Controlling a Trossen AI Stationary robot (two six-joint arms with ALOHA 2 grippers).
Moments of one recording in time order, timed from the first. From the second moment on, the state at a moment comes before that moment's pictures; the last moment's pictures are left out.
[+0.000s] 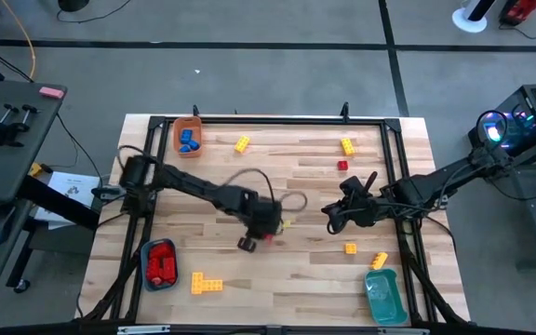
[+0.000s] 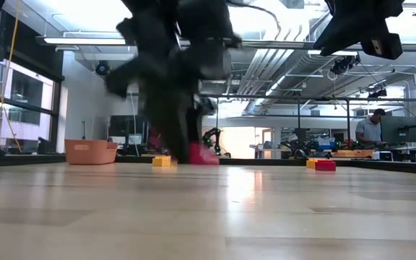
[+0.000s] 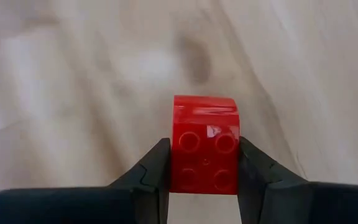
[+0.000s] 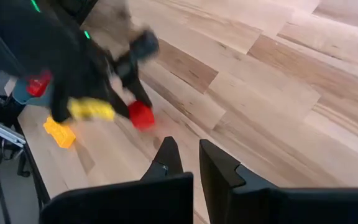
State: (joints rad) left arm -0.13 1.97 1.30 -0.52 0.11 0.25; right arm 0.40 1.11 0.89 -0.65 0.45 1.22
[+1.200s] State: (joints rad) left arm -1.20 1.13 0.81 -1.08 -0.15 -2.03; right arm 0.23 1.11 0.89 -0.67 0.35 0.99
